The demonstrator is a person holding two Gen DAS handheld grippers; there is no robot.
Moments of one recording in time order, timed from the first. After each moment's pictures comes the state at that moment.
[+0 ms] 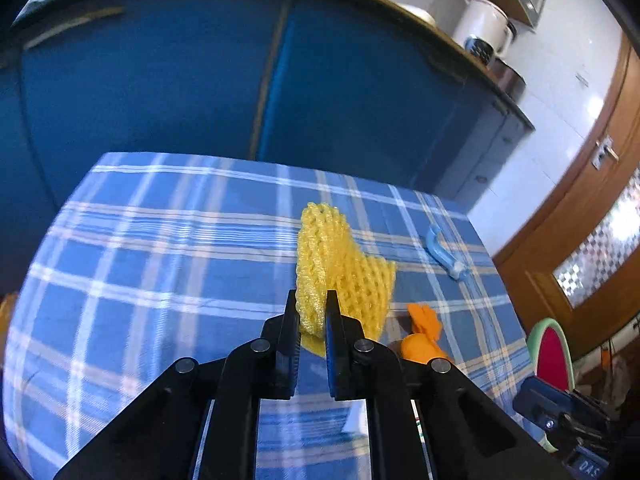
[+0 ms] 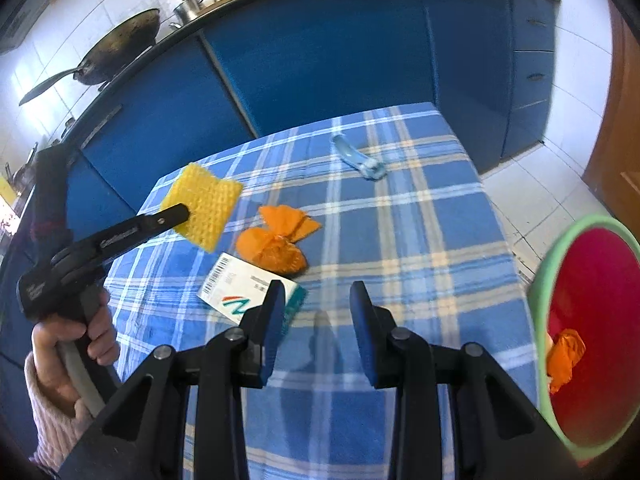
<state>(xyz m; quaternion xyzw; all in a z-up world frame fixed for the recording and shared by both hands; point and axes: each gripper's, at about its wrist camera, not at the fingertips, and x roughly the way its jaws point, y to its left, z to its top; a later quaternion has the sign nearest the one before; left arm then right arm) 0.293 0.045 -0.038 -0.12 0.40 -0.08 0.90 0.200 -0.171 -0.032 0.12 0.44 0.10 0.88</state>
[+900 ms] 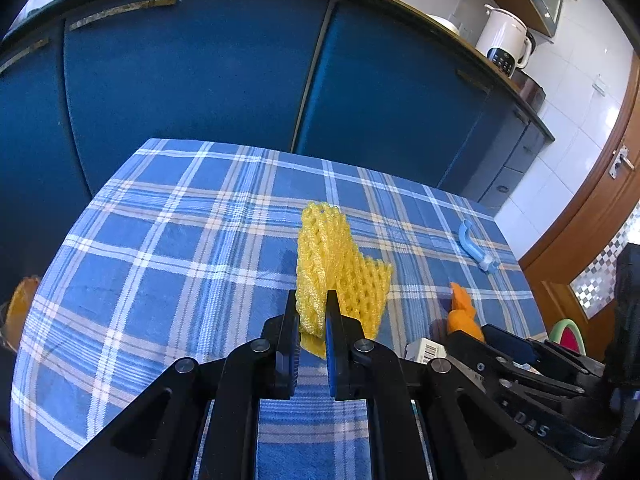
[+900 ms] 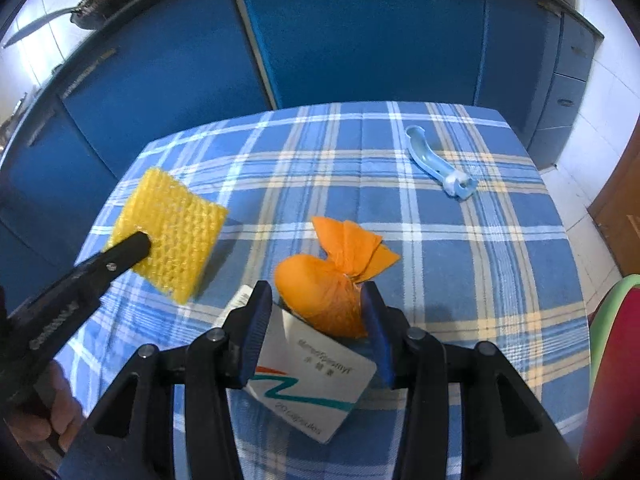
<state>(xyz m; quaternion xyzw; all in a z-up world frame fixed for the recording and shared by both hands) 0.271 0.069 -0.052 -0.12 0.40 -0.05 0.91 0.260 -0.099 -0.065 0.04 0.47 0.10 0.87</state>
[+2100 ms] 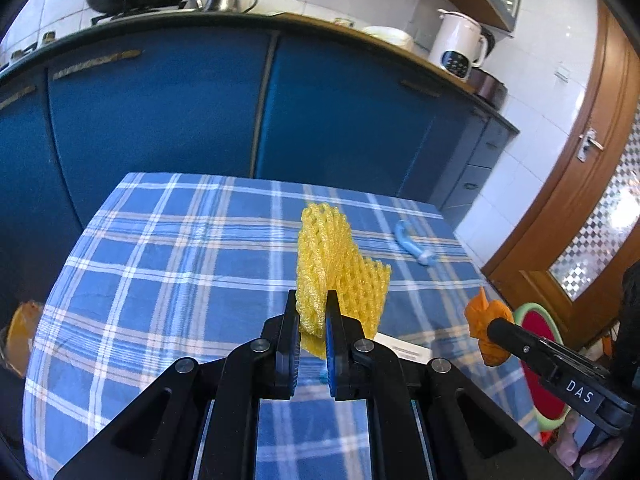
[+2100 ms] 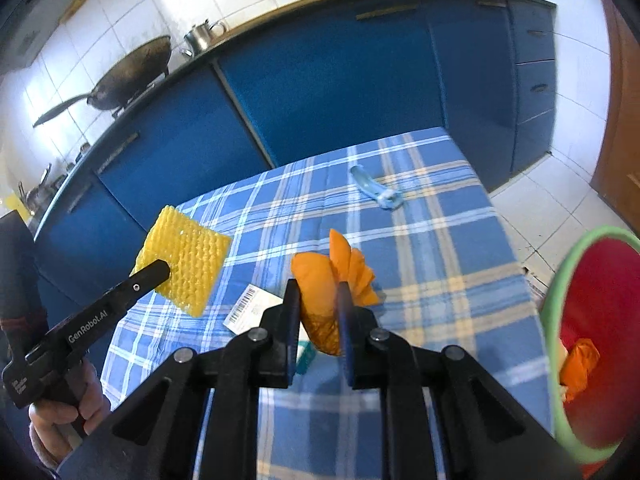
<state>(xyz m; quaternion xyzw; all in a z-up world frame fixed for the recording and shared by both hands) 0.226 0.035 -0.004 -0.09 0.37 -0.10 0.92 0.191 -0.177 -0.013 0.15 0.39 0.11 0.90</state>
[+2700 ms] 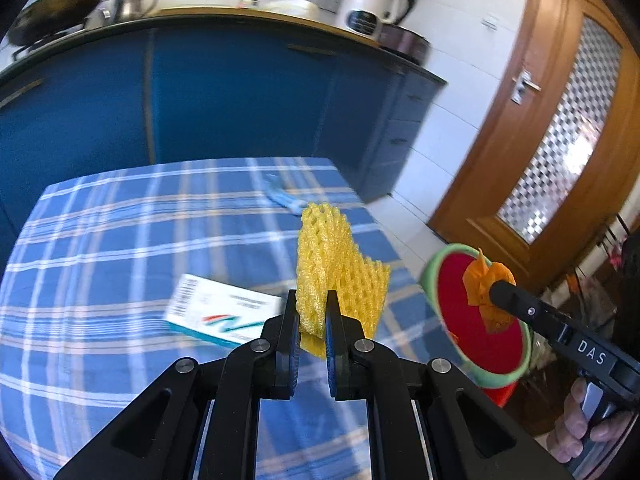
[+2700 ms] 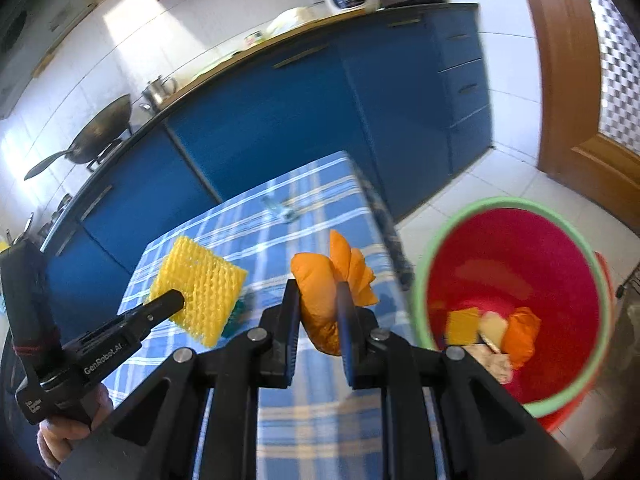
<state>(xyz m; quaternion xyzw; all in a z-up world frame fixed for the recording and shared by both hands) 0.177 -0.079 0.001 -0.04 0.39 -0.21 0.90 0.110 -0.277 0.008 0.19 0.36 0.02 0.91</state>
